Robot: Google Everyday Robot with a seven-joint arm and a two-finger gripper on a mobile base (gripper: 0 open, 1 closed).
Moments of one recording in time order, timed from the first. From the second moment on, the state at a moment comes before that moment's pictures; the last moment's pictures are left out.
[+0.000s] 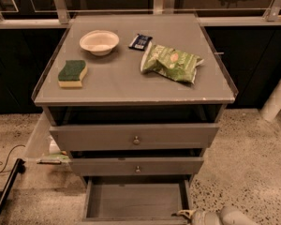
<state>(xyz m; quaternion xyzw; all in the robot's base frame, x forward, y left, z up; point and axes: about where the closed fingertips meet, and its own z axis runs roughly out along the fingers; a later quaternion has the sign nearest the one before) 0.410 -0.226 0.151 -0.62 0.68 0.17 0.36</state>
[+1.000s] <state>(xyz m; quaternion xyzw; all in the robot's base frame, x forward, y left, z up) 0.401 -0.227 0.154 -0.62 0.68 0.17 0.35</state>
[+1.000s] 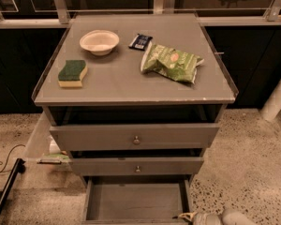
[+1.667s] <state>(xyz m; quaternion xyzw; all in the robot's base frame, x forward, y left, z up) 0.401 -0.227 0.154 -0.62 0.68 0.17 0.35</state>
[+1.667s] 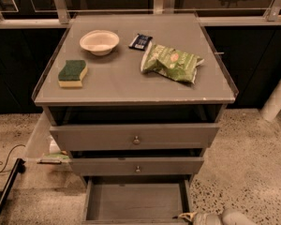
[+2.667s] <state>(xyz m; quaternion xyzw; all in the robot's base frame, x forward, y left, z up) 0.401 -0.226 0.154 -0.62 0.68 0.17 0.35</state>
